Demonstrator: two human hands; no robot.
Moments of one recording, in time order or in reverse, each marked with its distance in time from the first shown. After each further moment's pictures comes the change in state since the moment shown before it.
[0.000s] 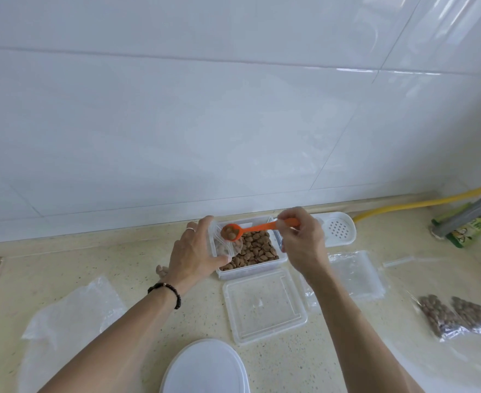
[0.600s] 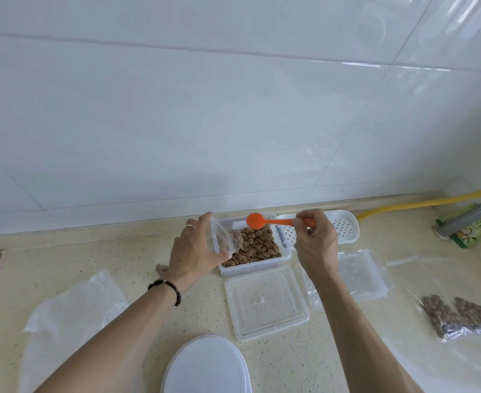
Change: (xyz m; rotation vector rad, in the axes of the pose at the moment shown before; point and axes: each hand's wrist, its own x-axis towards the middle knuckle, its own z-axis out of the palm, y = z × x) left_hand -0.001 -0.006 0.002 -0.022 0.006 -0.012; right_hand 0.007 0.026 -0.001 -0.101 0.201 -0.023
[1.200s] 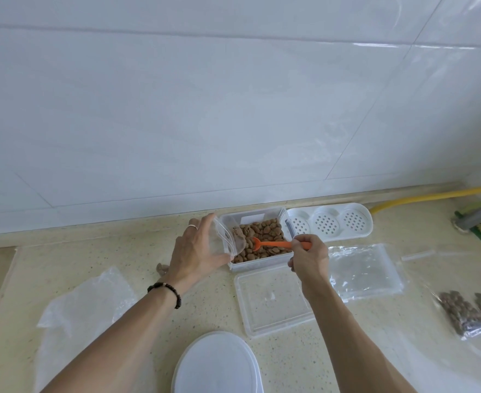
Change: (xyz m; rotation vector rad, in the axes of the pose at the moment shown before) left_hand -0.006 -0.017 -0.001 -0.005 -0.027 0.024; right_hand -0.019 0.046 0.034 0.154 -0.059 0.495
